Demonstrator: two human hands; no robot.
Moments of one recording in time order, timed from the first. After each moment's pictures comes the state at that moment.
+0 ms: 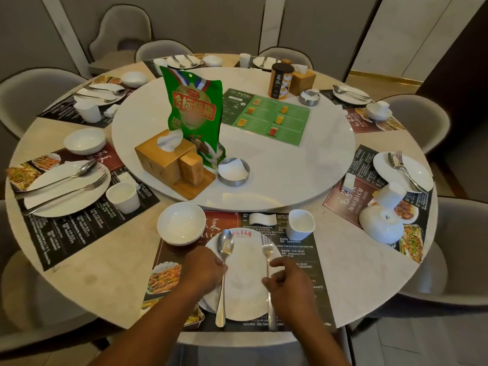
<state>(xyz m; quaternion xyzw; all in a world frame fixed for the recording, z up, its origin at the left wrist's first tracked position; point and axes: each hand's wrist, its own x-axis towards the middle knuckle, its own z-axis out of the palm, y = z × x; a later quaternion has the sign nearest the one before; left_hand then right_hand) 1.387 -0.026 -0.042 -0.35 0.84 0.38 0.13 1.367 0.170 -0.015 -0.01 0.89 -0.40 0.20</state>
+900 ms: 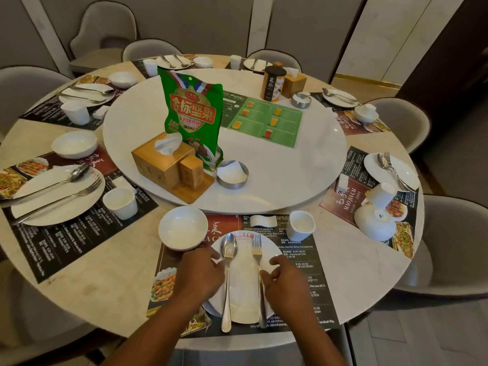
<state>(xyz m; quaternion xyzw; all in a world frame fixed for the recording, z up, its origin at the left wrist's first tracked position) 1.402 -0.041 -0.035 -0.28 0.90 0.33 0.00 1.363 0.144 -0.038 -0.01 0.94 -0.30 0.14</state>
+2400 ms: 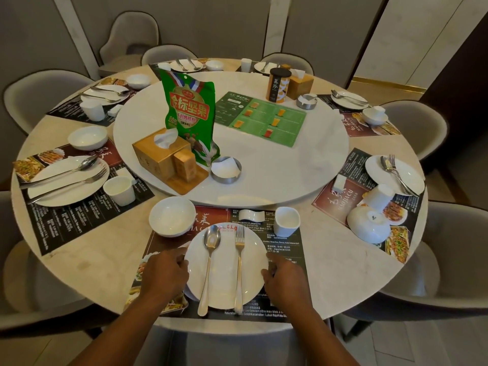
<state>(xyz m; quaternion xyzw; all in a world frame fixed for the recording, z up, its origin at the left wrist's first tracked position) 1.436 -0.032 -0.051 -0.37 0.89 0.27 -0.05 1.344 0.203 -0.045 -0.10 0.95 -0.25 0.15</state>
